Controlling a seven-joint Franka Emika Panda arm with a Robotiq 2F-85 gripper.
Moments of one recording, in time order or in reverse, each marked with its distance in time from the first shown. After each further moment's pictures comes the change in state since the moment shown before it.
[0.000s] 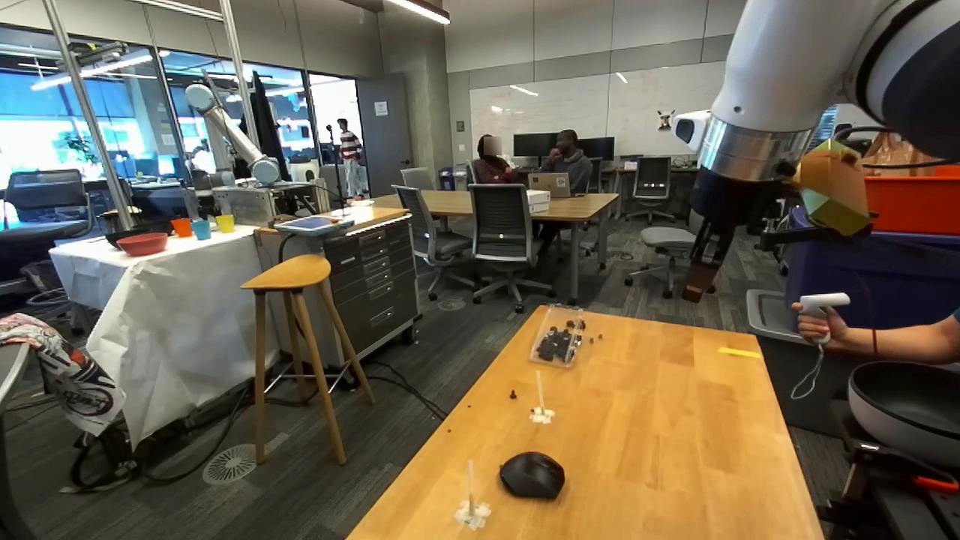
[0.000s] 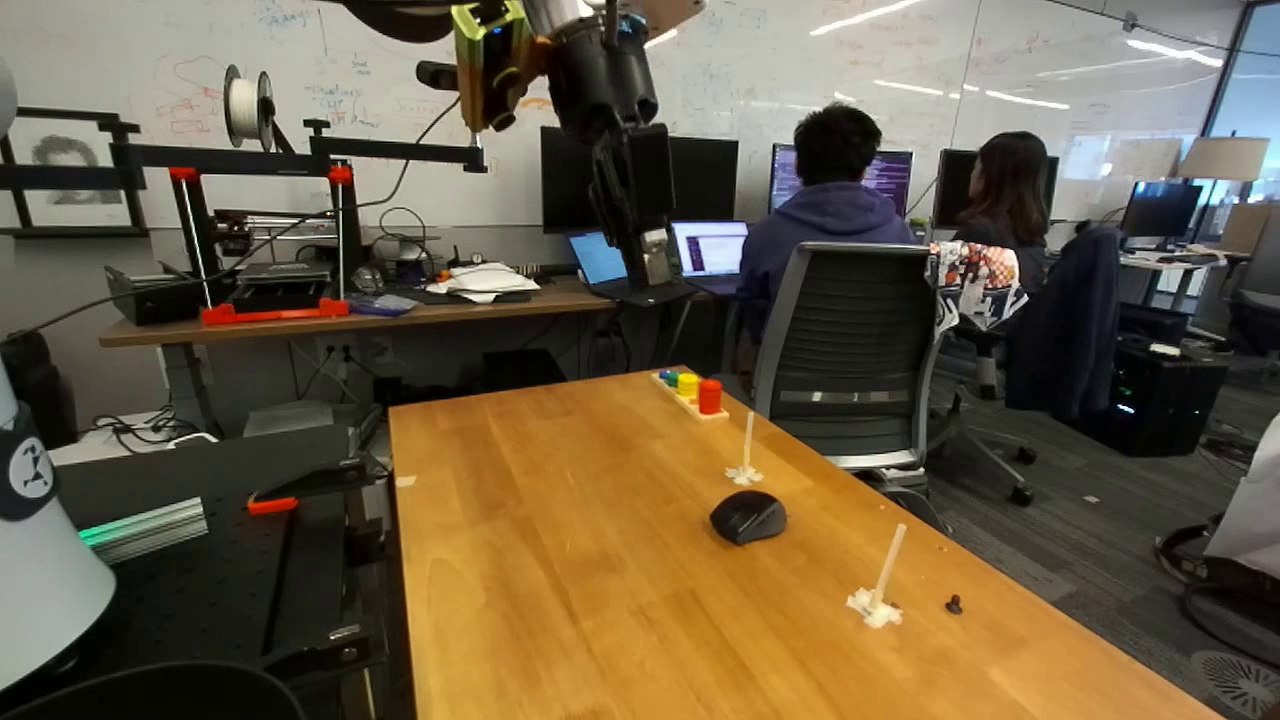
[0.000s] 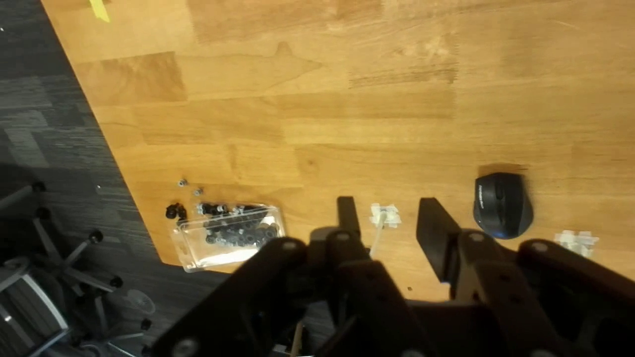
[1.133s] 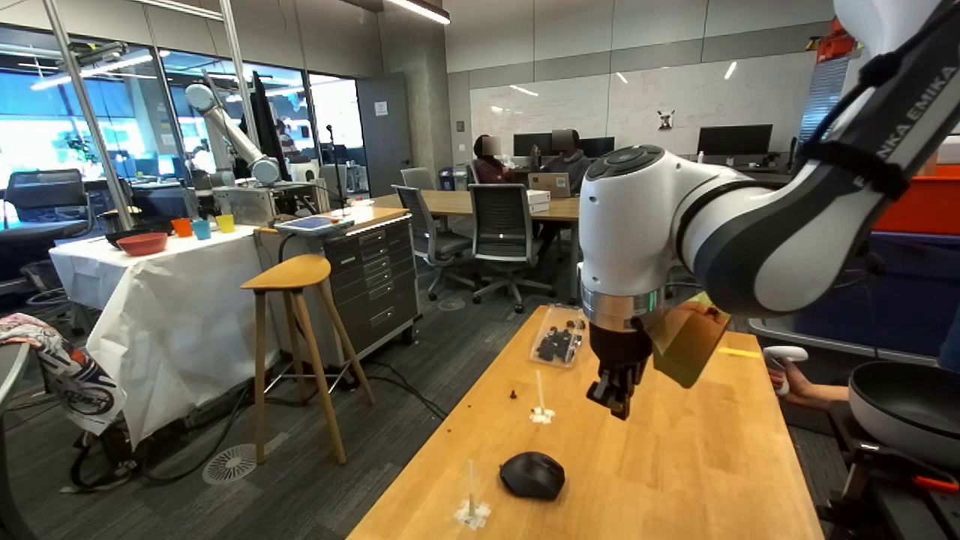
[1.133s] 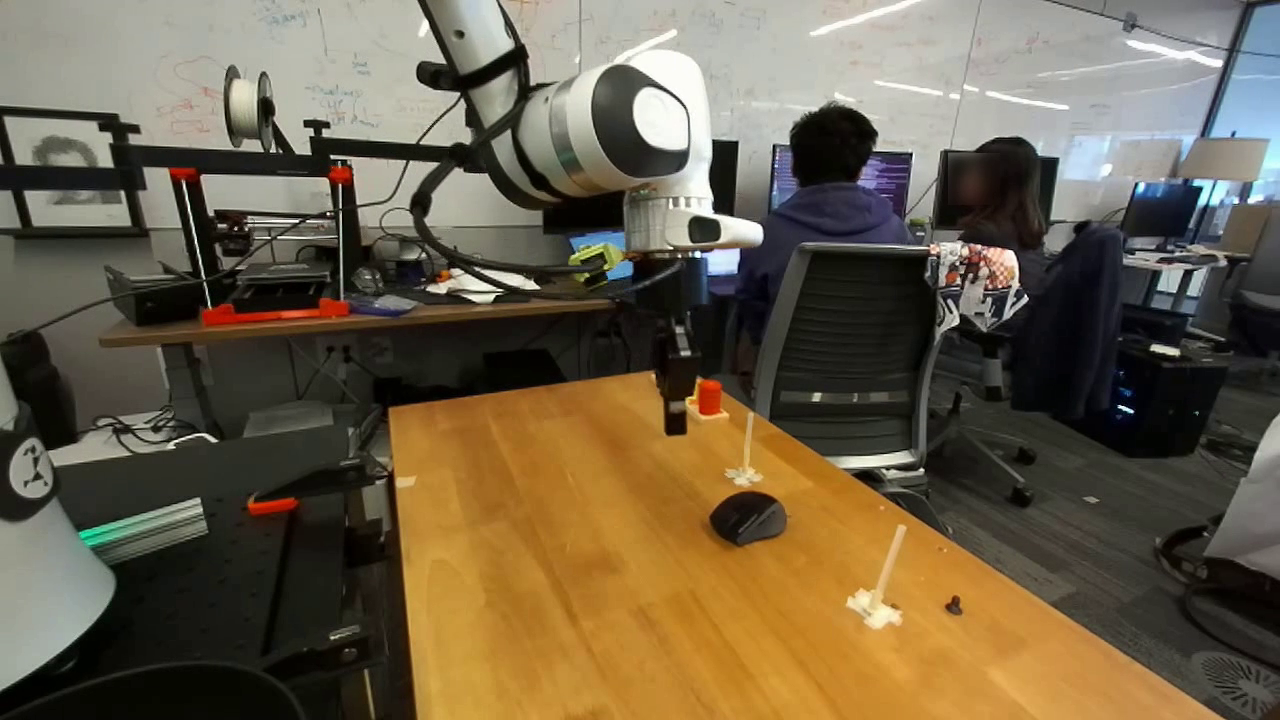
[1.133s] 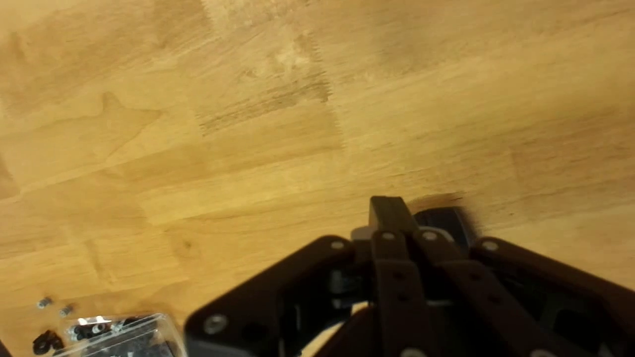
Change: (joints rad) arm 0.195 0.629 -0.129 0.329 0.053 0.118 0.274
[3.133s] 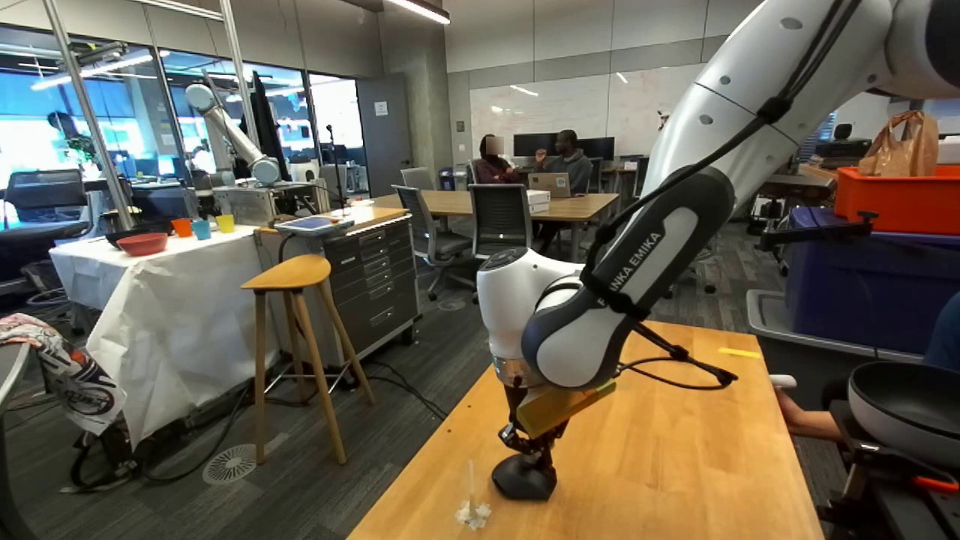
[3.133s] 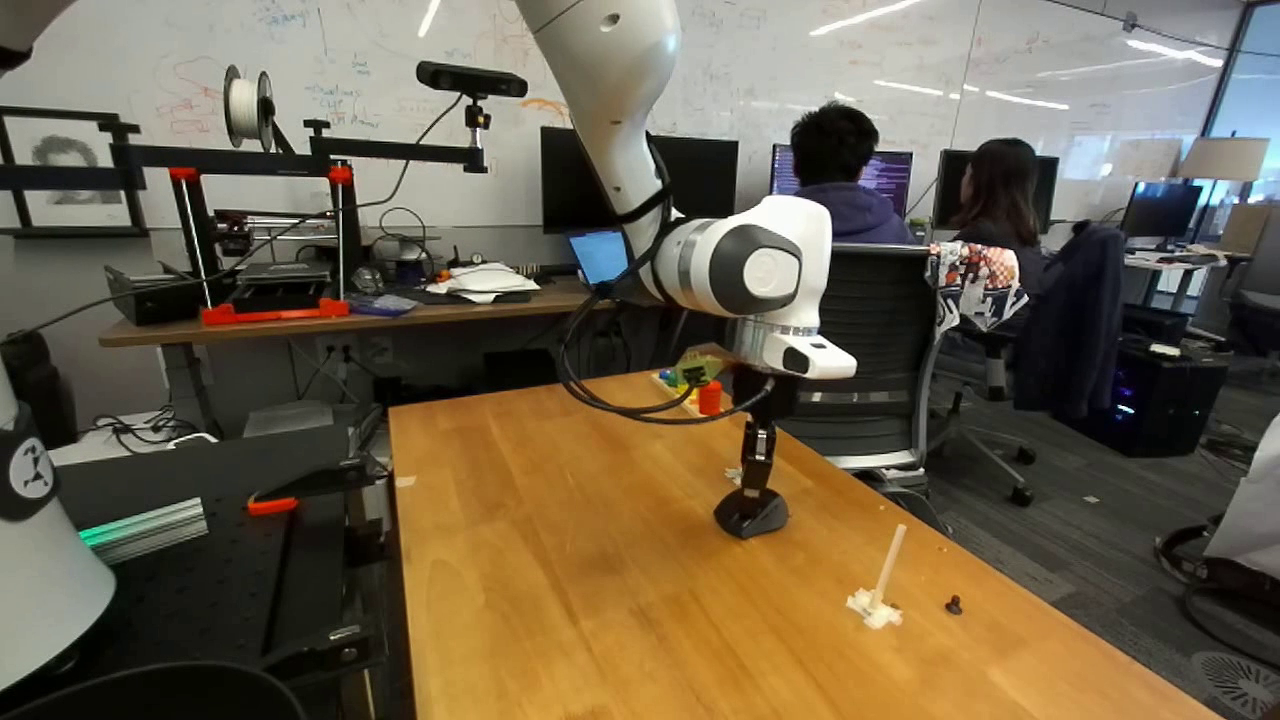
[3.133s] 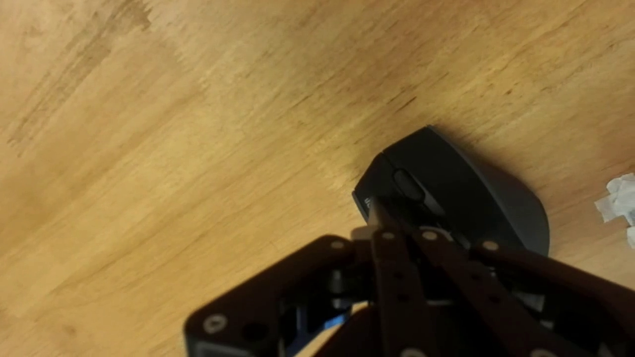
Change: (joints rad) arm 0.084 0.540 -0.129 0.581 0.358 -0.098 0.013
